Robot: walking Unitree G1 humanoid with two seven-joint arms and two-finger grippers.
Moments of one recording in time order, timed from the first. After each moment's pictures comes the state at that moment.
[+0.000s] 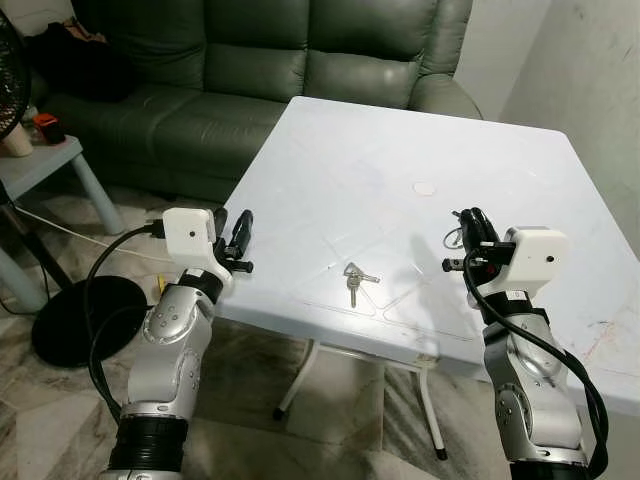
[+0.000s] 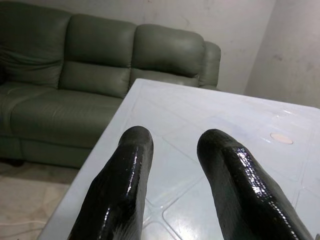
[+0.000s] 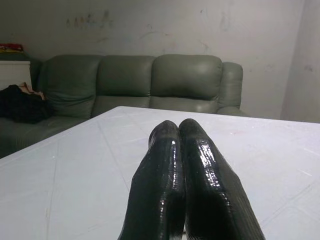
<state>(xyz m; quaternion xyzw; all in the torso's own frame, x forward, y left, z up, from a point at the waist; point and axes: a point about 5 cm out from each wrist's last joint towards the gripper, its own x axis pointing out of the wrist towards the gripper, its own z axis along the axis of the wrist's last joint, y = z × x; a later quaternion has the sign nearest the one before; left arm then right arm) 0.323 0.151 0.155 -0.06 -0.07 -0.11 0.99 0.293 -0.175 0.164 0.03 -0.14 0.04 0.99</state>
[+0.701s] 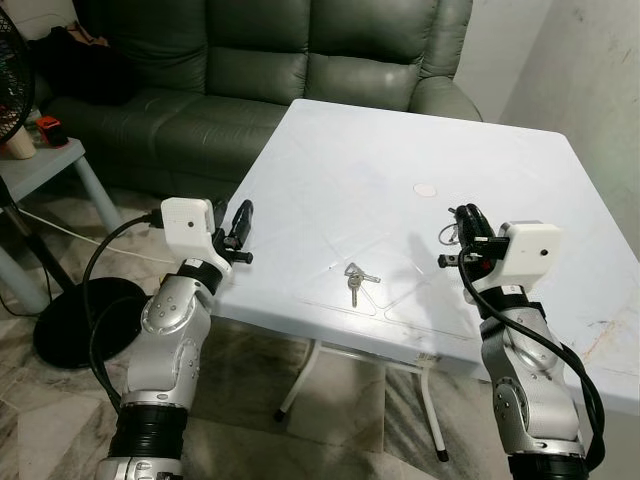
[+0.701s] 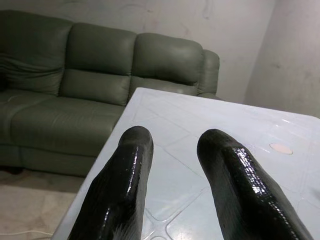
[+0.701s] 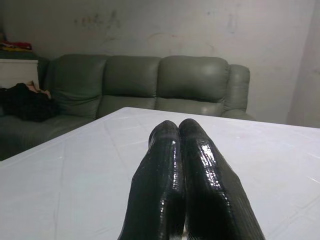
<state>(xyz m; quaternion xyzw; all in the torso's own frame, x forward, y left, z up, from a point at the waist) 0.328 0.154 0.160 -0.07 -0.08 -0.11 0.99 0.299 -0.171 0.165 0.02 -0.14 0.05 0.99</state>
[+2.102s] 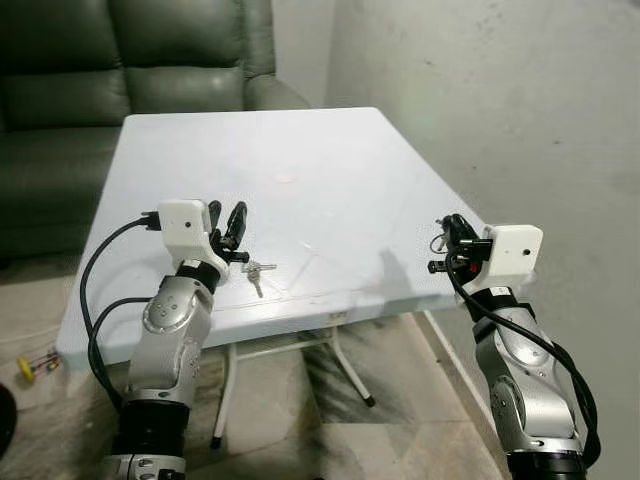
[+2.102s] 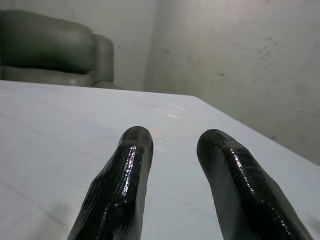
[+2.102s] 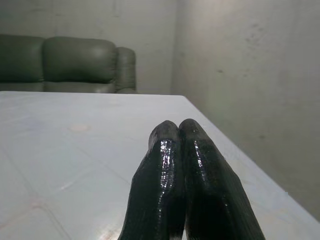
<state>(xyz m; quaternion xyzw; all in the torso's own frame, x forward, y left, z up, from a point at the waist) 0.330 0.155 0.157 -0.07 -0.07 -0.08 0.99 0.301 -0.167 0.156 0.02 -0.09 0.06 0.99</state>
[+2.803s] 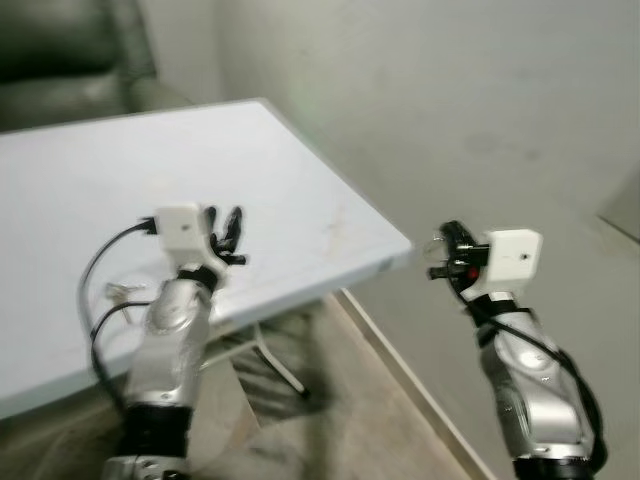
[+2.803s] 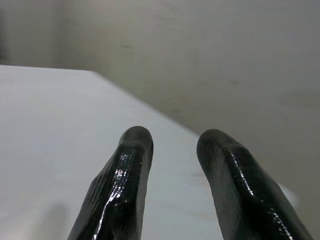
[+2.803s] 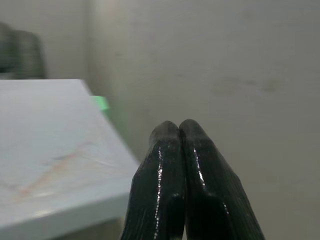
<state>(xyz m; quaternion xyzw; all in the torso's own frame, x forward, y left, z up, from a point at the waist) 0.329 0.142 0.152 -0.08 -0.05 -0.09 0.99 0.297 -0.175 0.153 0.01 -0.08 0.05 1.00</state>
